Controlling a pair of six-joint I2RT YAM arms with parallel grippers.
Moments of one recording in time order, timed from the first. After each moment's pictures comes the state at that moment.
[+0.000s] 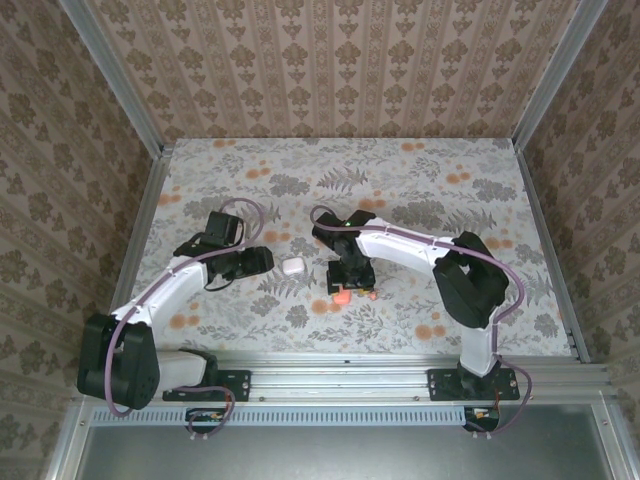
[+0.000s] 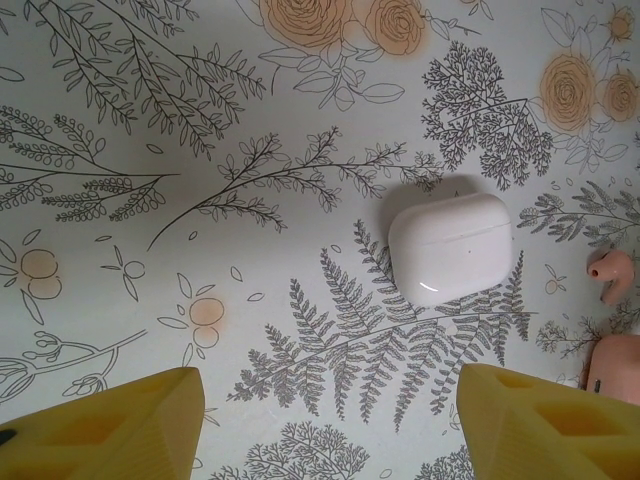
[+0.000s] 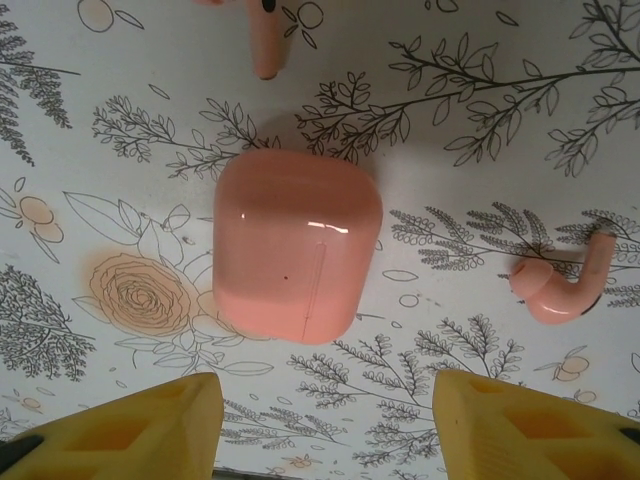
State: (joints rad) left arm -0.32 1.25 0.75 -0.56 0.22 -0.43; right arm 0.79 1.92 1.44 -1.09 -0.12 0.76
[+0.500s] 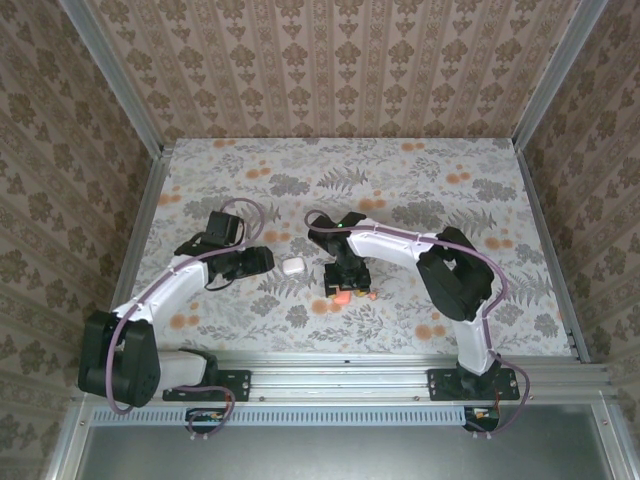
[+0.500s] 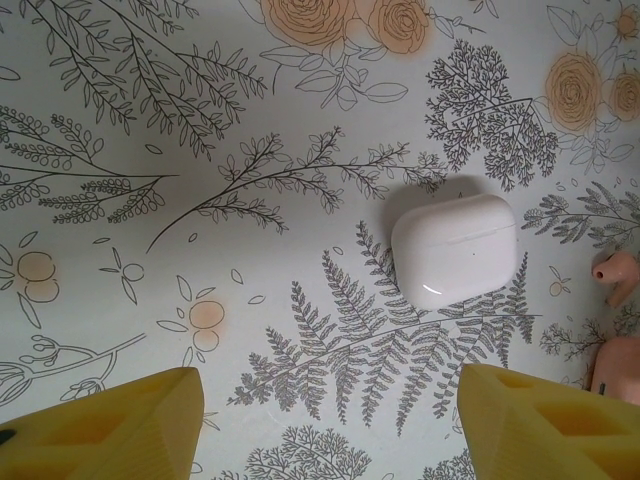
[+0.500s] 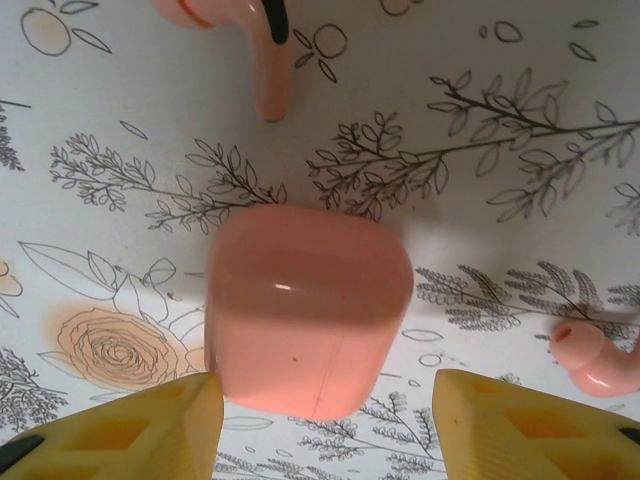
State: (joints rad) left arm -0.32 1.26 0.75 -0.56 0.22 -0.43; right arm 0.79 2.01 1.47 -1.07 -0.12 0.73
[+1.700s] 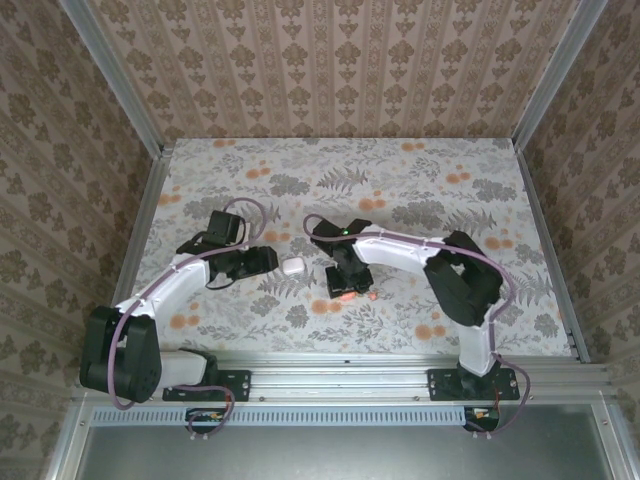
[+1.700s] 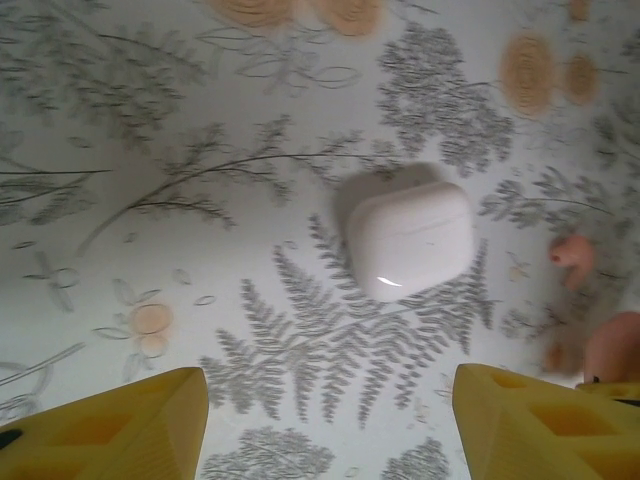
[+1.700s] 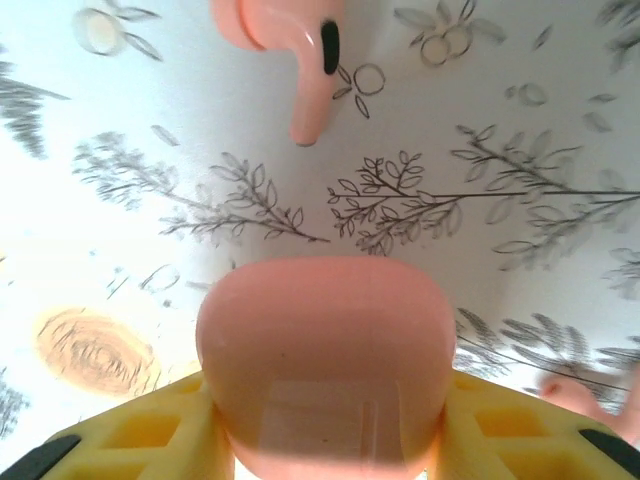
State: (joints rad) left arm -0.32 1.28 0.75 -0.52 0.33 -0.43; right arm 0.80 1.91 1.35 -0.93 -0.06 0.60
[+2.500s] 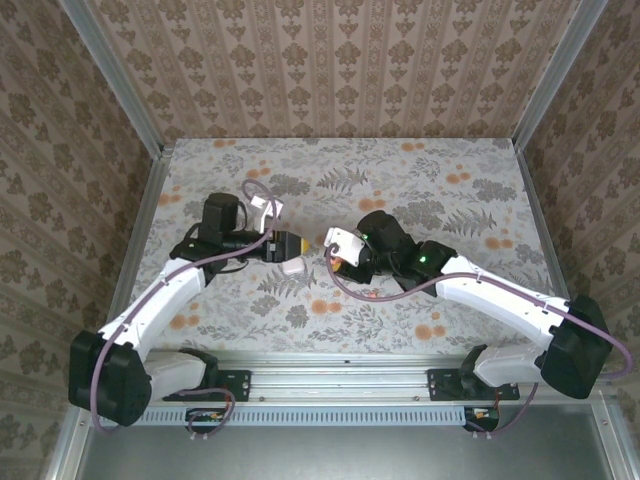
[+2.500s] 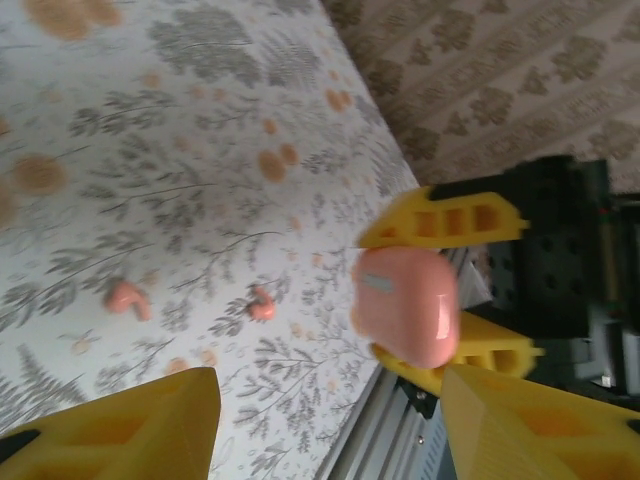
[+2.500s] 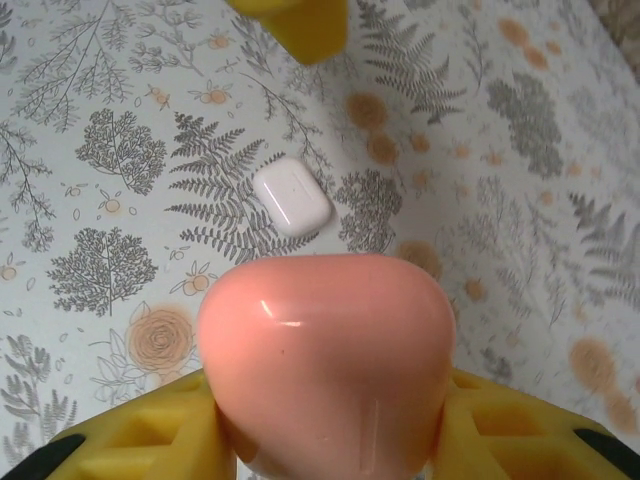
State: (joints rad) left arm -0.42 1.16 0.84 -0.30 0.90 -0.37; right arm 0.80 1.29 1.00 -0.41 -0.06 -0.48
